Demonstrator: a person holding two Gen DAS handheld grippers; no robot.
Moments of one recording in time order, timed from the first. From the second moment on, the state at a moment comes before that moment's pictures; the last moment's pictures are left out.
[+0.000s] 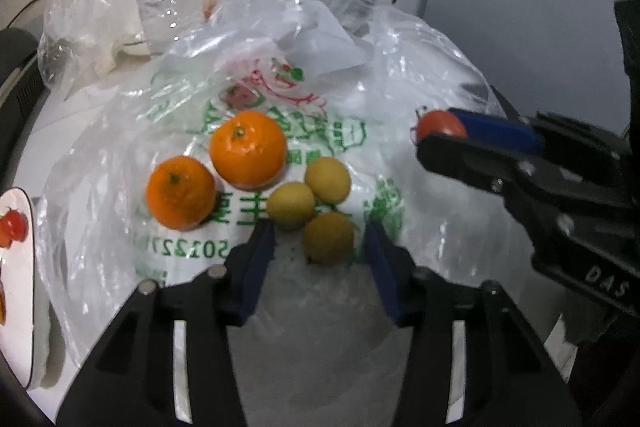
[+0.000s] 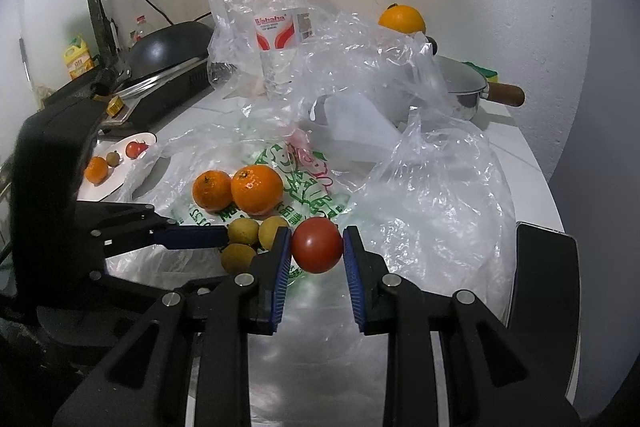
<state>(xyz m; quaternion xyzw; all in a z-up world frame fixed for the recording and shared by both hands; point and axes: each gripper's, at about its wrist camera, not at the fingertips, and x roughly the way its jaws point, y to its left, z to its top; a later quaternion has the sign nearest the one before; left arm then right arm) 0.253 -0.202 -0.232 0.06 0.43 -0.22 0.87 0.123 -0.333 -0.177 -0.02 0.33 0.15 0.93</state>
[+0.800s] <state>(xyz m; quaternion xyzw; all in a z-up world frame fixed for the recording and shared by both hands) 0.229 -0.194 -0.219 0.06 0.41 -0.23 0.88 0.113 -0.327 -0.170 -0.02 0.32 0.14 0.94</state>
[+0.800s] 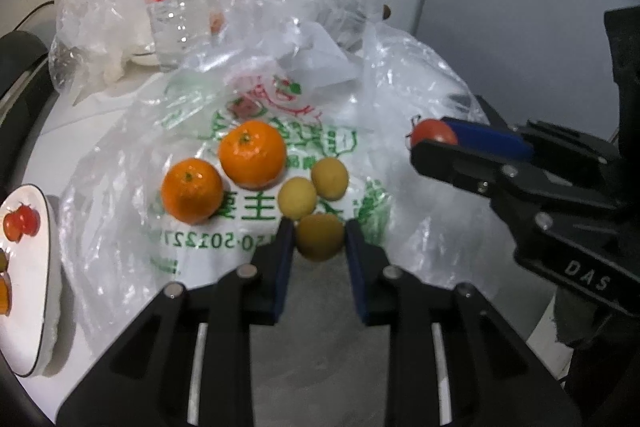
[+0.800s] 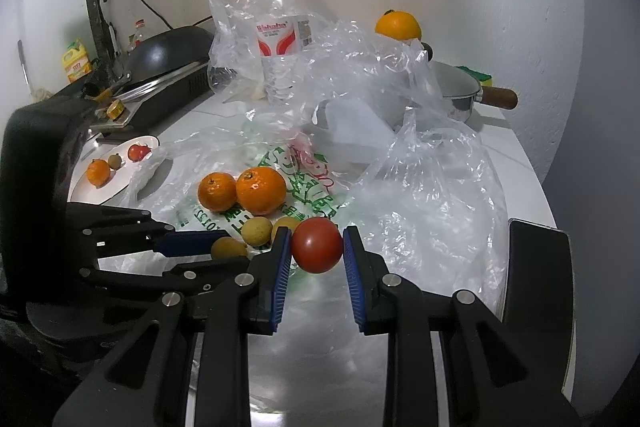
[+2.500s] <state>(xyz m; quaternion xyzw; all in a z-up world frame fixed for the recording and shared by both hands) 0.164 -0.045 -0.171 0.01 0.34 -0.16 0.92 0.079 -0.193 -0.130 -0.08 0.29 0.20 0.93</state>
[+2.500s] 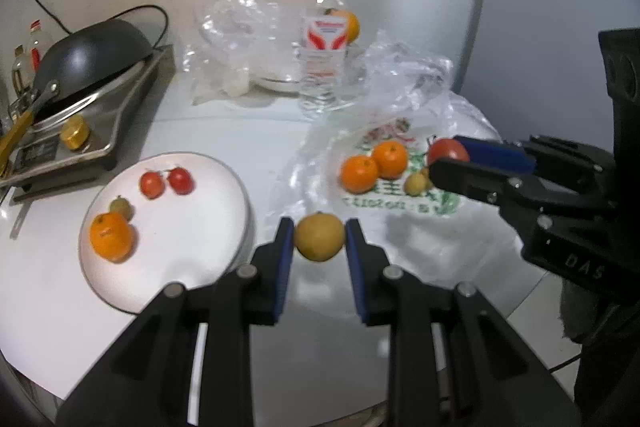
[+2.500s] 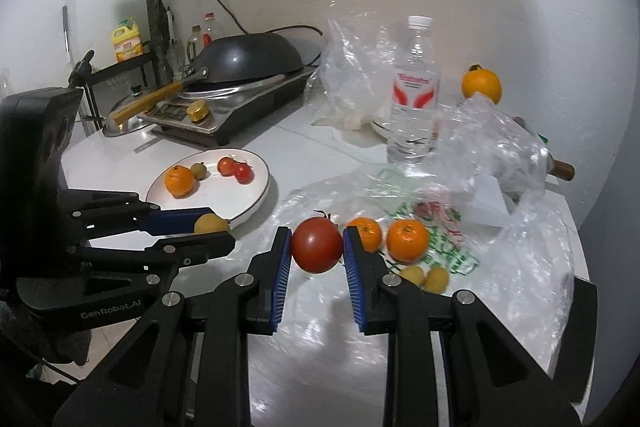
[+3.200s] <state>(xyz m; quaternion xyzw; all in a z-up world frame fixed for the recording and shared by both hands) 0.186 0.034 -0.182 -0.01 0.35 -0.12 0.93 0.107 -0.119 -0.137 -0.11 0.31 0.23 0.92</state>
